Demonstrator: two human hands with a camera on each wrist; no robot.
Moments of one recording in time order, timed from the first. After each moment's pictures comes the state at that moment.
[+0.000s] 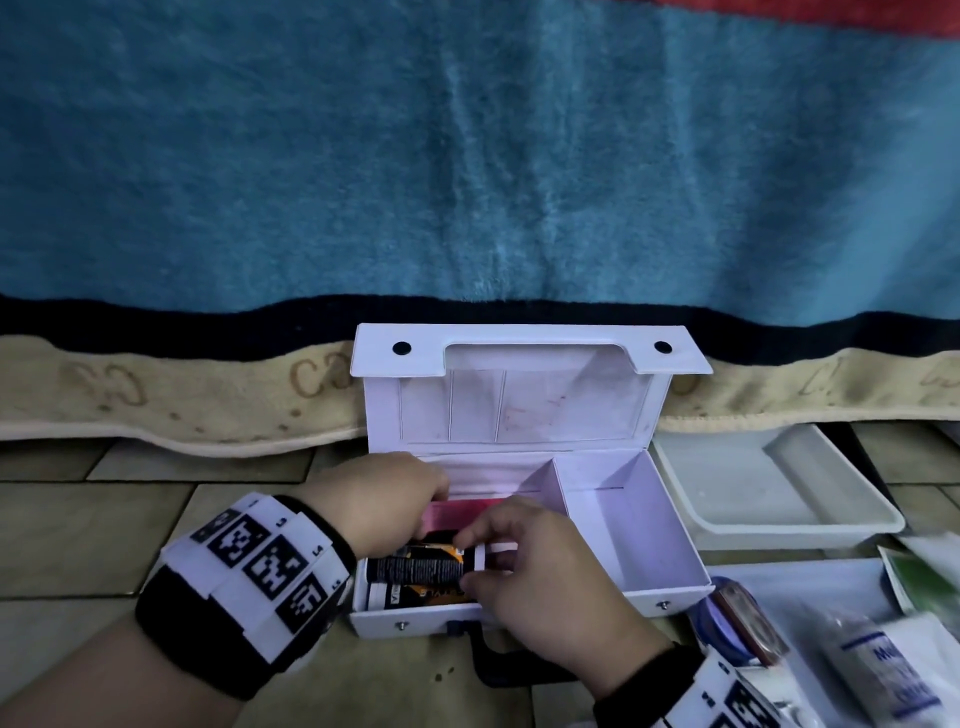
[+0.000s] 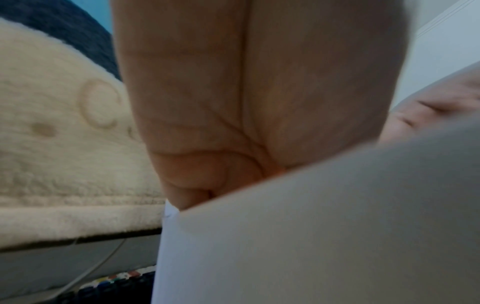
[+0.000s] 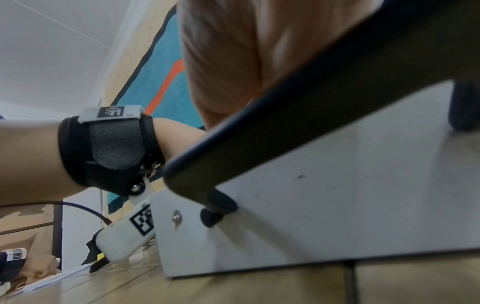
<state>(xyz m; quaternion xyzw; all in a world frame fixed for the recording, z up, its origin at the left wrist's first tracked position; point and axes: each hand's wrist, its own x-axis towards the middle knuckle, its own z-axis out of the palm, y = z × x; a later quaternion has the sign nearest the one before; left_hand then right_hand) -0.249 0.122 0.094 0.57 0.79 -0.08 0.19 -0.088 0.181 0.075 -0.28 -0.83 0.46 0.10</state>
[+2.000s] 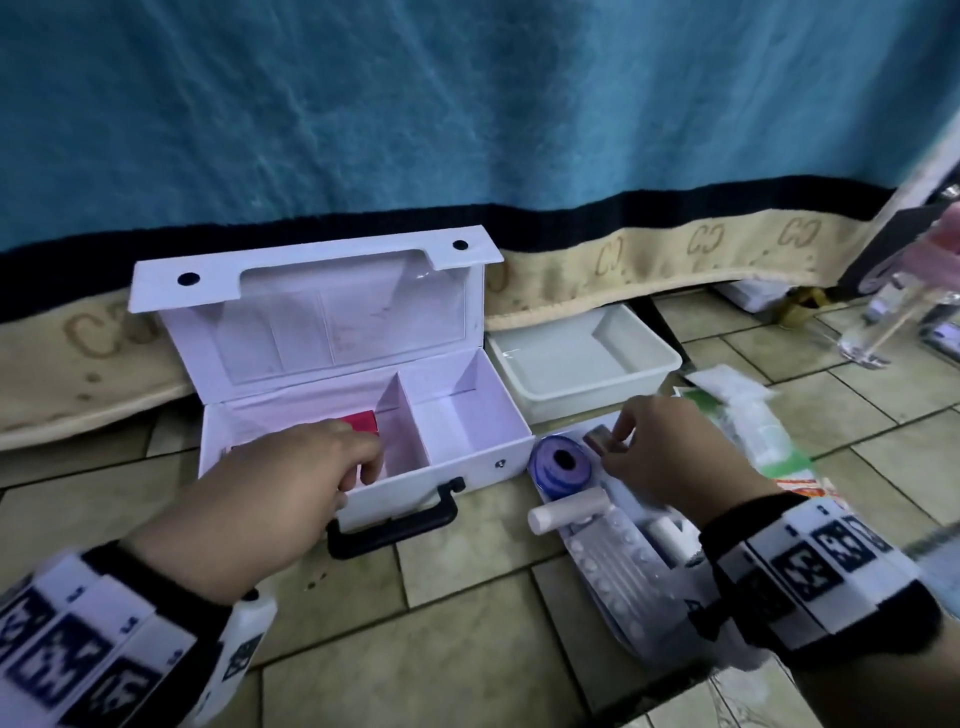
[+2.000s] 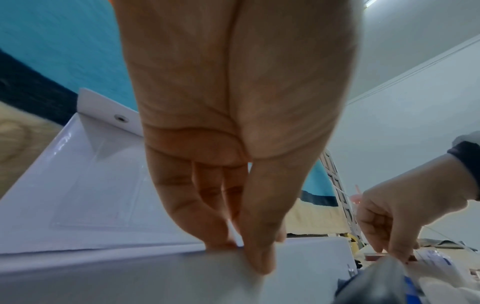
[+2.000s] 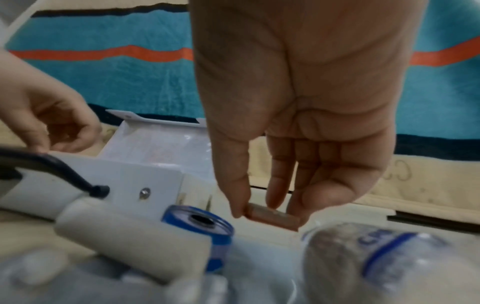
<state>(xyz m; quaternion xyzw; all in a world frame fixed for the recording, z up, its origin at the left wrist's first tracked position) -0.171 0.098 0.107 0.64 0.76 0.05 0.11 0.083 0.260 0.096 -0.56 -0.82 0.11 0.04</state>
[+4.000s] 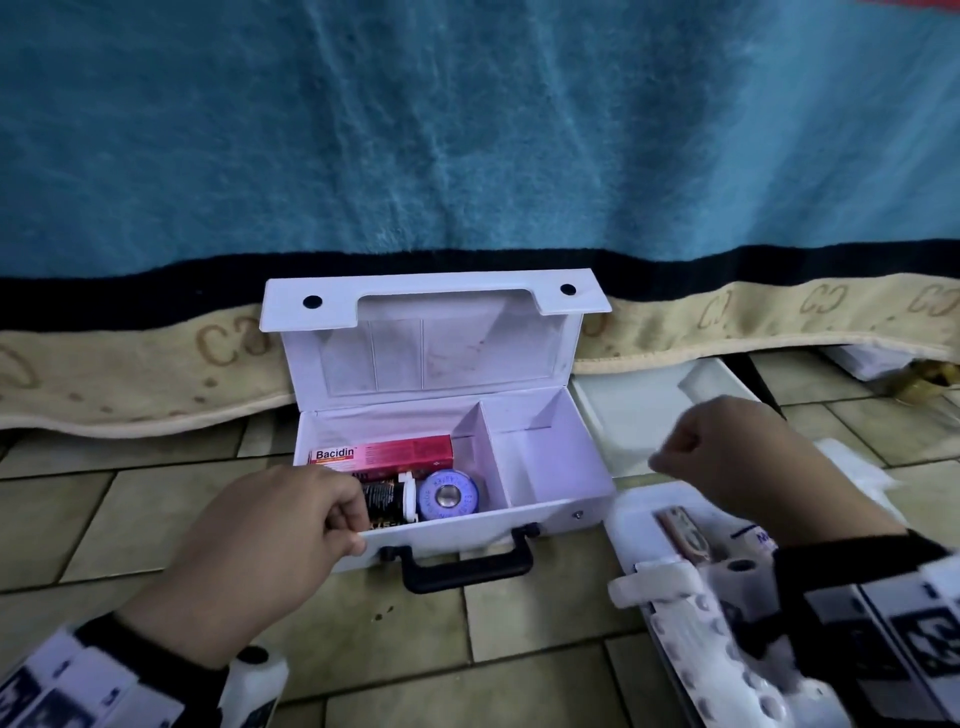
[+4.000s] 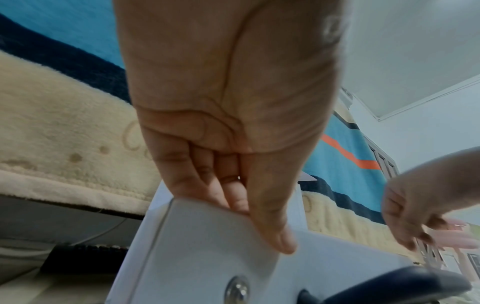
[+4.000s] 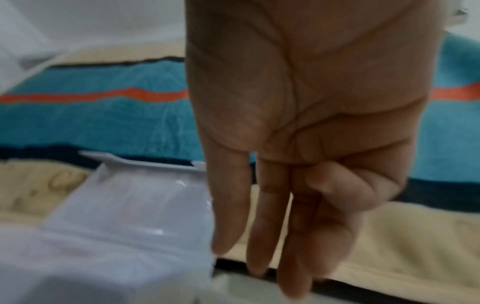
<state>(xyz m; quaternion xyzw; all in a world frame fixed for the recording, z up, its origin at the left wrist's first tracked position) -0.196 0.063 0.106 0.49 0.85 0.11 0.12 0.037 0.273 0.140 -0.52 -0.85 0.11 0.01</state>
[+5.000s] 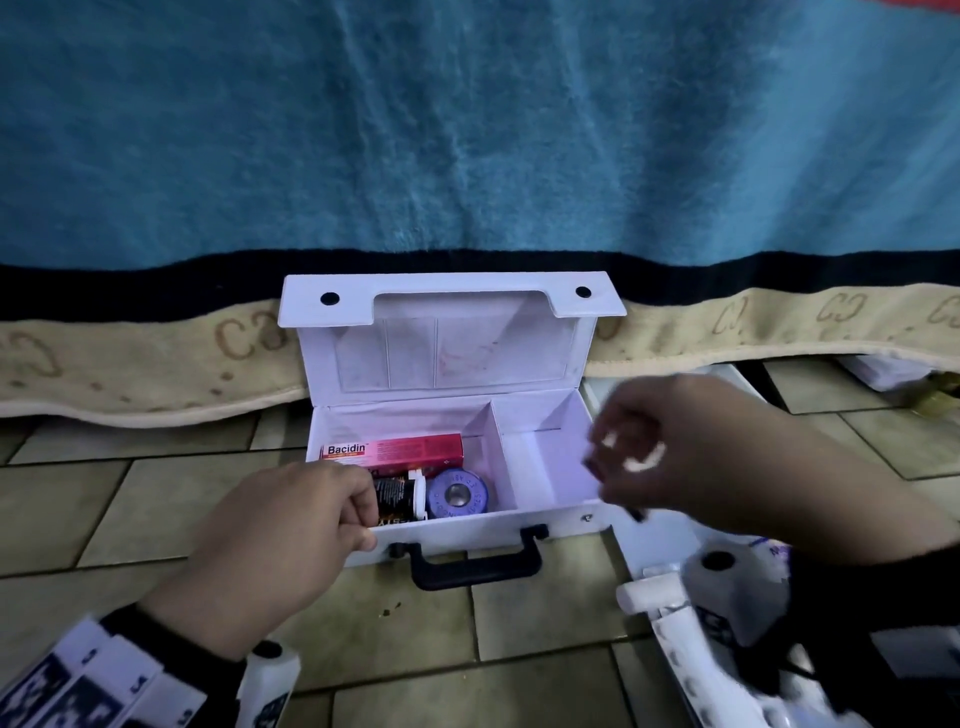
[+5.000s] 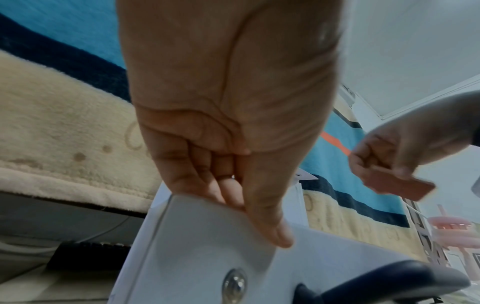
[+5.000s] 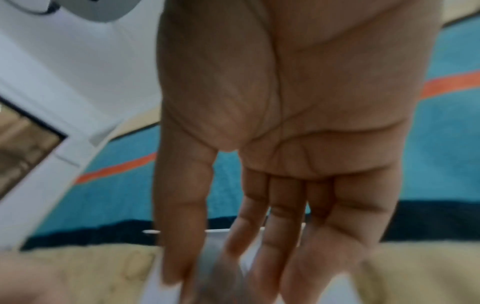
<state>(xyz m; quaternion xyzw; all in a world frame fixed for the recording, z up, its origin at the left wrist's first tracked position) -0.194 0.063 0.107 0.48 0.86 0.12 0.11 0.007 0.228 0.188 -0.37 -0.90 0.22 -0.01</state>
